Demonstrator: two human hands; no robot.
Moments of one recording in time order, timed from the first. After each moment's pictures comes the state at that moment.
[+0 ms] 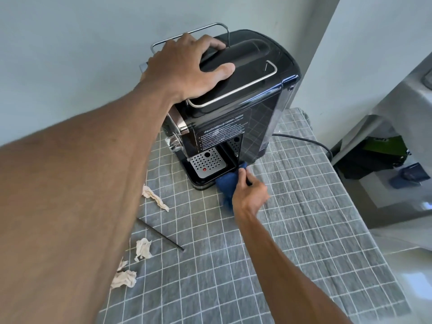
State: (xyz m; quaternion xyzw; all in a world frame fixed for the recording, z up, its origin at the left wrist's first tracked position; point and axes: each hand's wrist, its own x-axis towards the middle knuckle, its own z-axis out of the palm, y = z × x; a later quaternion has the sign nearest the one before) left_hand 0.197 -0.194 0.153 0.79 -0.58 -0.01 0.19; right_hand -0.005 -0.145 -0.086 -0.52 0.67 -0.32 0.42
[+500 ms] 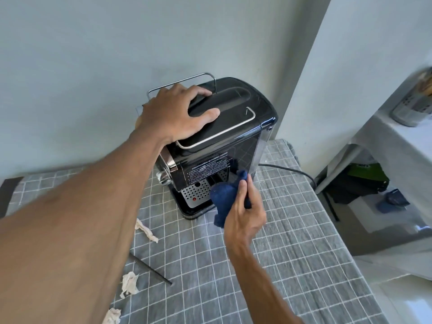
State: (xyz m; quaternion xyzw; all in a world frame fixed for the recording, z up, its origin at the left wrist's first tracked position) left_hand 0.195 -0.190 0.154 0.79 -0.58 -0.02 0.18; right_hand 0.002 -0.133 -0.007 -0.40 0.51 -0.61 0.46
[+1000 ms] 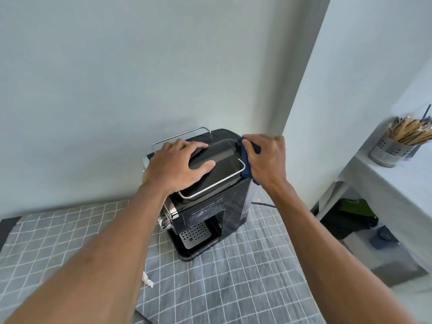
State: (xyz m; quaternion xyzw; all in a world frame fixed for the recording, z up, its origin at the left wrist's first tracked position) left_hand 0.194 -0.188 0.153 0.80 -0.58 -0.02 0.16; right_hand -0.008 -0.310 0.151 -0.79 0.42 -0.41 0.17
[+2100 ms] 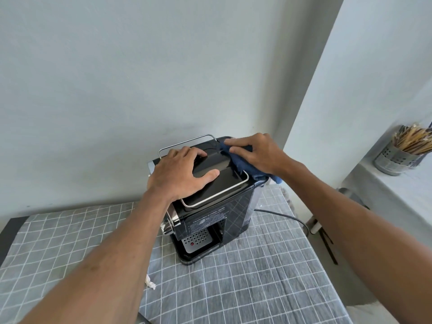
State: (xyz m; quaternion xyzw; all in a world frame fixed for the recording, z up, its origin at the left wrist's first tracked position) left_hand 0.194 -0.188 0.157 0.80 -0.57 -0.02 0.17; right_hand 0.005 -0.344 0.197 -0.93 0.24 -0.20 0.19
